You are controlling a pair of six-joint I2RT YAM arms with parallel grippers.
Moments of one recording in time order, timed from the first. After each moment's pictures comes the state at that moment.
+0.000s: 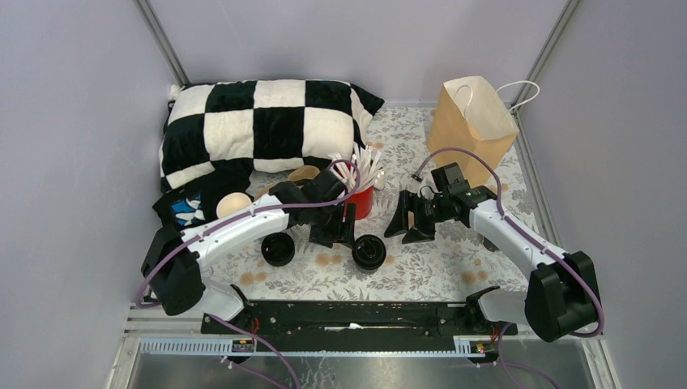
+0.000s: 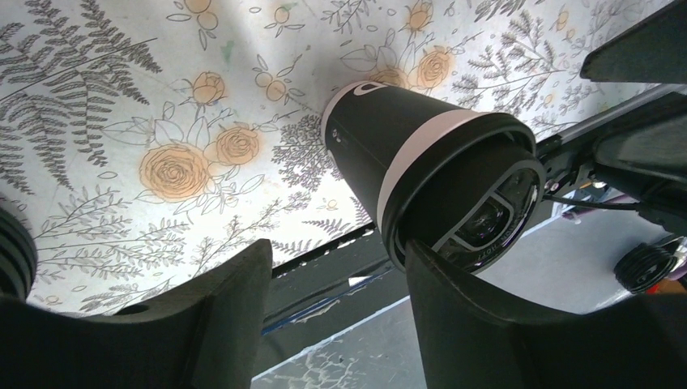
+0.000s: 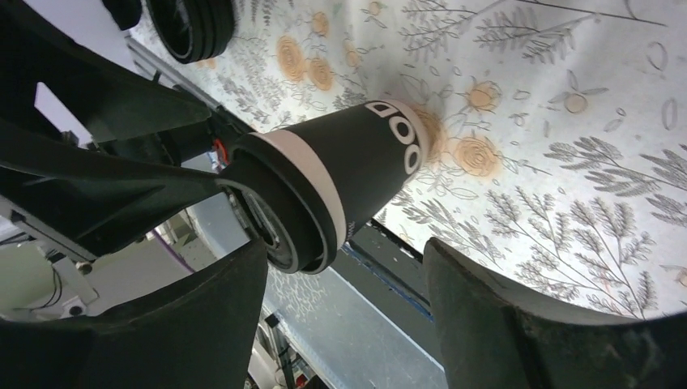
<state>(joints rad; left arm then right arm) -0.85 1.44 1.12 -0.80 0.20 -0.71 0.37 1.27 0.82 -0.65 -0.66 0.54</state>
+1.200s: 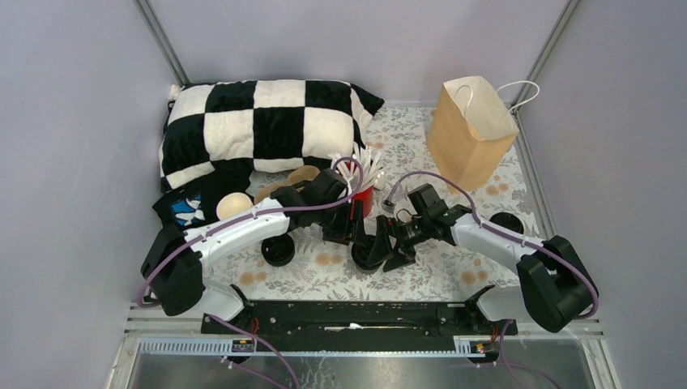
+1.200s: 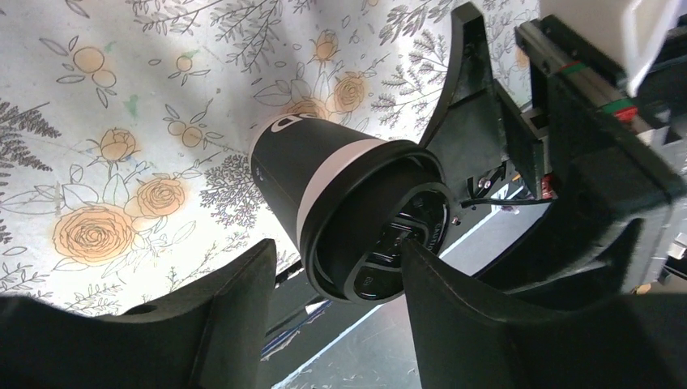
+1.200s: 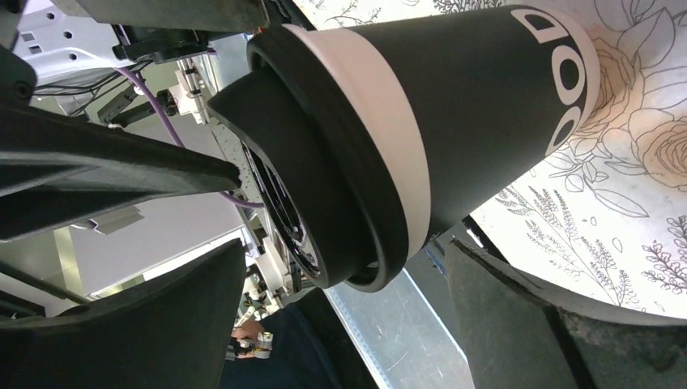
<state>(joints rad) -0.85 1.43 1.06 -0.58 0.31 -0.73 0.57 1.33 0.66 -0.41 -0.92 0.59</state>
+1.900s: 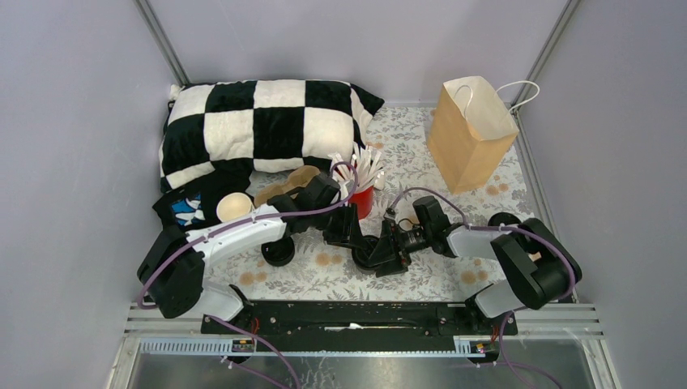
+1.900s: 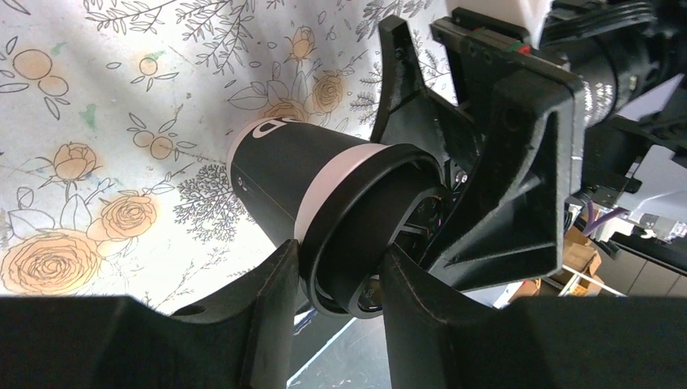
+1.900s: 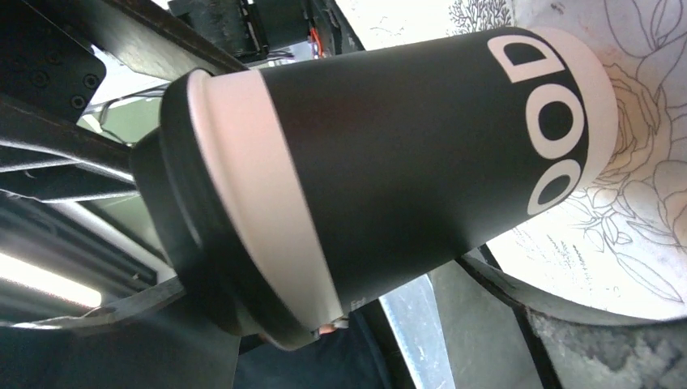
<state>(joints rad) -0.81 1.43 0.92 -0.41 0.42 -0.76 0.53 1.47 0.43 0.12 -1.07 0.84</state>
